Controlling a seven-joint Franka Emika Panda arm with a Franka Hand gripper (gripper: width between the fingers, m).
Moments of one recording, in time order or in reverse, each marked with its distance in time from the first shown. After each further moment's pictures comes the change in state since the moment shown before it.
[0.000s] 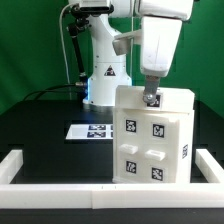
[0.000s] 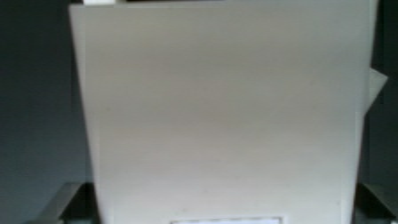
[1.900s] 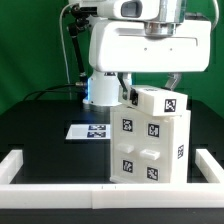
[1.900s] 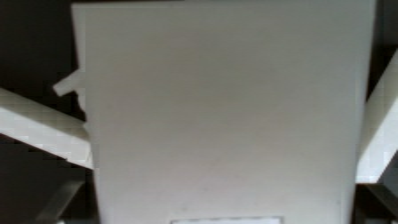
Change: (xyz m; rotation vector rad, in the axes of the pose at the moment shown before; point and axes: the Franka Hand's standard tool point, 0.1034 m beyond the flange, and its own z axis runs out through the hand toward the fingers) arm 0.001 -0.008 0.002 0.075 0.013 1.058
